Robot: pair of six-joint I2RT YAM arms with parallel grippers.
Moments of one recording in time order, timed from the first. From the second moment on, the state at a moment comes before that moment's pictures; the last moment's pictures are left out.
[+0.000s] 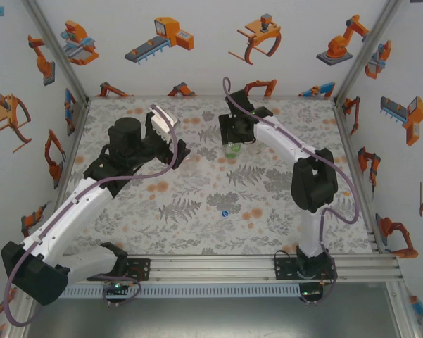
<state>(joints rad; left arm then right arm) -0.57 1.12 1.07 -0.23 0.24 0.24 0.52 2.01 1.75 -0.71 0.05 0.27</state>
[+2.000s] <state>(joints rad) -0.47 1.10 1.06 -0.21 0.20 0.20 0.72 1.67 1.42 -0.41 -0.04 0.14</state>
